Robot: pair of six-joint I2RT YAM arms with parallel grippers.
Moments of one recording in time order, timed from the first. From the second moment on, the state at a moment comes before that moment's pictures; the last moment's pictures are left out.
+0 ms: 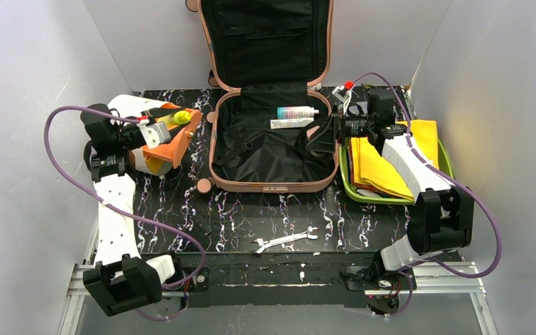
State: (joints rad) left arm 0.28 1.12 1.14 -0.12 1.36 0.88; right arm 0.18 1.51 1.21 -0.22 -1.24 0.09
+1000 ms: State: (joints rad) left arm 0.37 1.39 1.16 -0.30 1.41 1.26; right arm 0.15 1.54 1.18 -0.21 -1.18 0.08
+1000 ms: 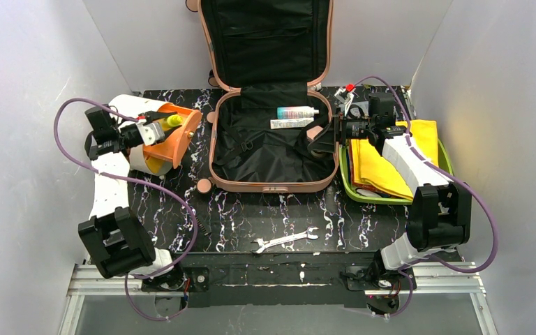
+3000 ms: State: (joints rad) left arm 0.57 1.16 1.12 -0.91 1.24 1.53; right arm 0.14 1.54 1.16 -0.16 -1.17 0.13
